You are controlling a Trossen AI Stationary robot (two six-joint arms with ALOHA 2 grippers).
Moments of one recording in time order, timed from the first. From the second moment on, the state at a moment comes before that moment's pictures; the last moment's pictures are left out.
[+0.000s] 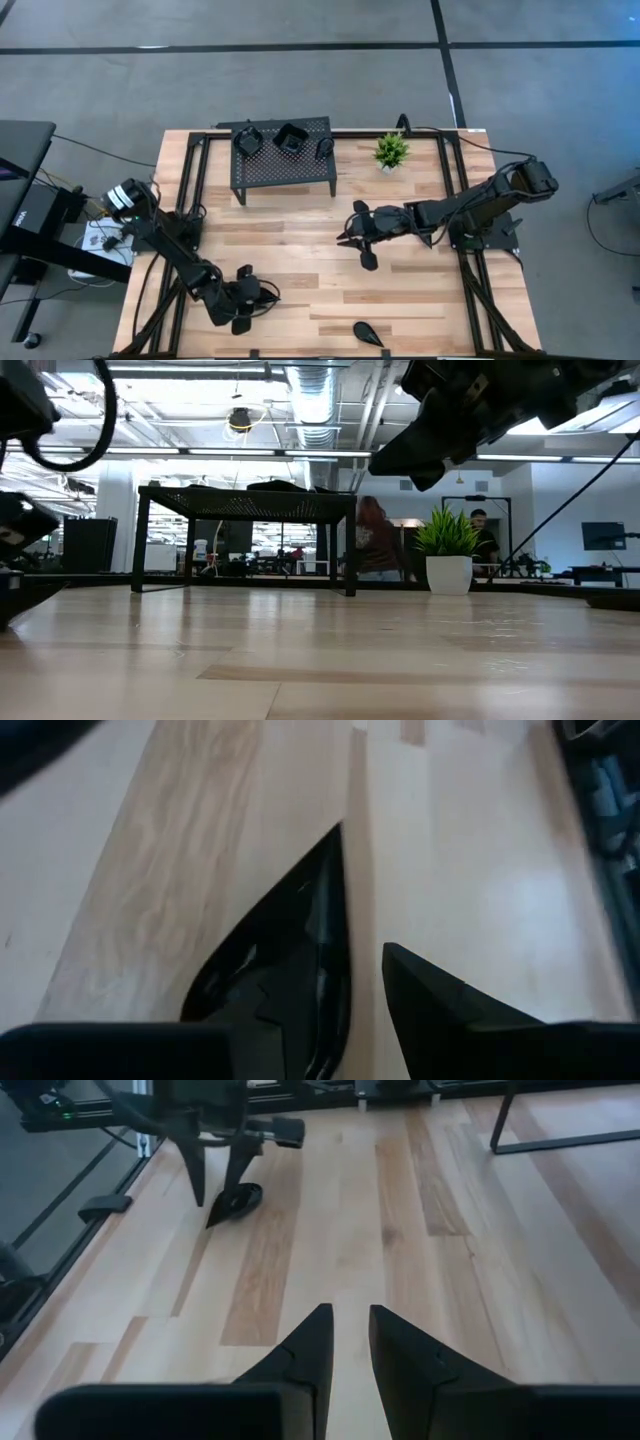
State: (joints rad) left arm -0.90 1.64 0.57 0.19 -0.48 -0.84; right arm 0.19 1.43 0.66 0.32 0.05 0.15
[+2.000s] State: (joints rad) left arm 0.19 1.23 0.66 0.18 0.82 0.63; right arm 0.15 1.49 0.71 0.59 0.05 -0.27
